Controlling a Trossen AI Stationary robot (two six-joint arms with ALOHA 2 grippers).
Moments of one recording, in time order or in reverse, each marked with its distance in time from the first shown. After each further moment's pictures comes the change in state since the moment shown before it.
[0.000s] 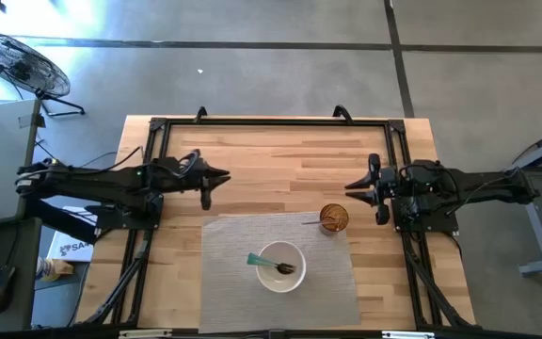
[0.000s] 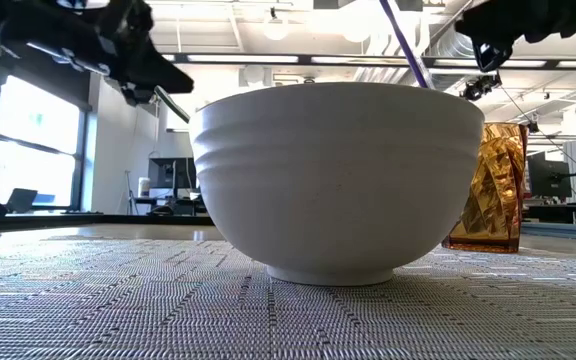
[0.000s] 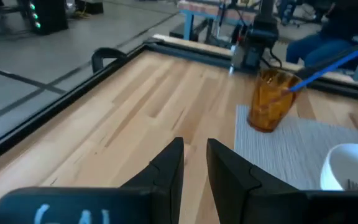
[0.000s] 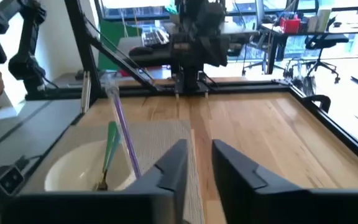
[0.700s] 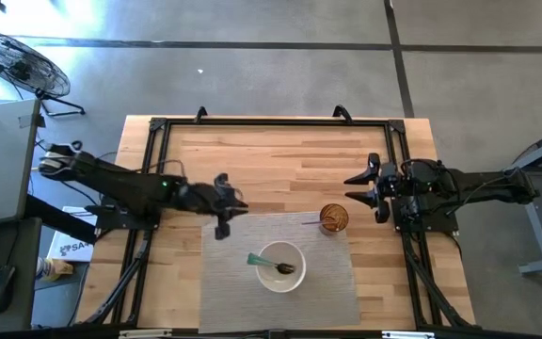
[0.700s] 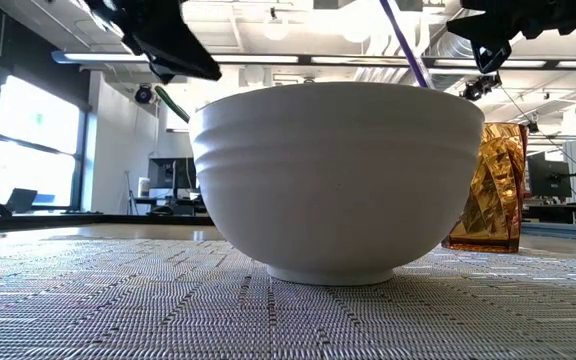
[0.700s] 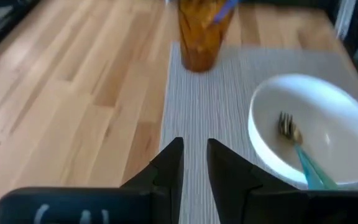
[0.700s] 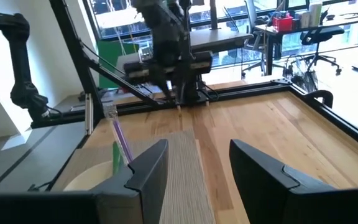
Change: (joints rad) left arm -0.288 0.422 0.376 -0.287 -0.056 -0.051; right arm 0.000 0.004 0.000 0.048 0.018 0.111
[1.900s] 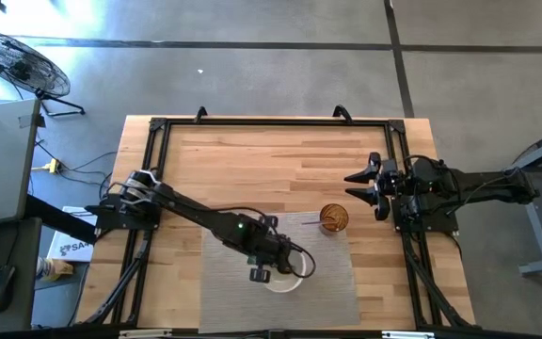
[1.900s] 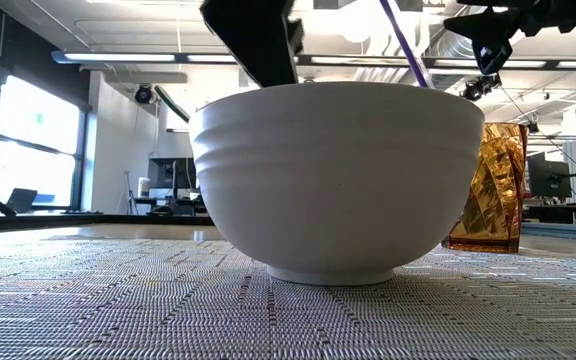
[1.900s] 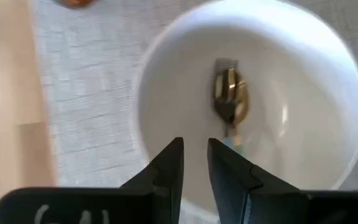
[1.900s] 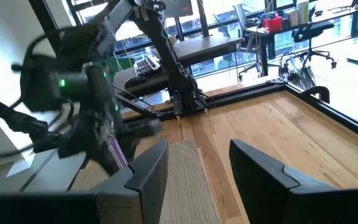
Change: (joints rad) left arm -0.151 0.795 0.874 -0.632 0.102 0.017; right arm 0.000 -0.002 0.000 0.033 0.037 0.095
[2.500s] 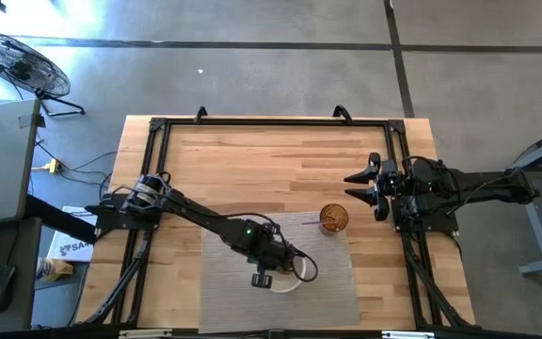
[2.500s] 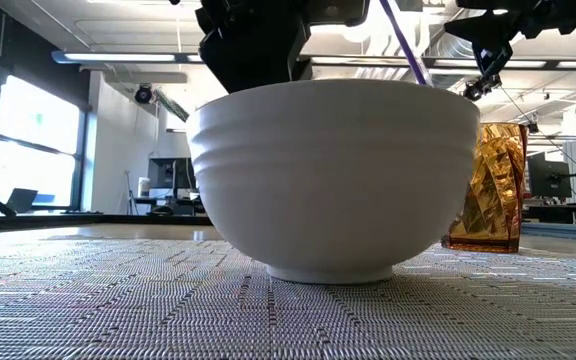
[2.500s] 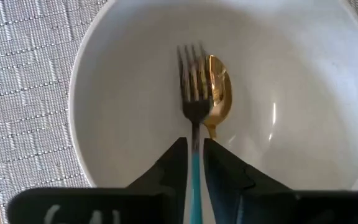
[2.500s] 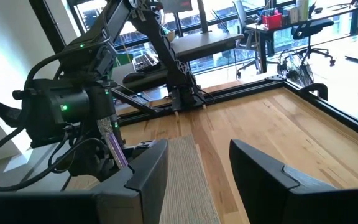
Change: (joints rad) left arm 0.001 0.077 0.000 0.035 0.095 -0.014; right arm 0.000 0.002 0.000 -0.018 0.000 -0.009
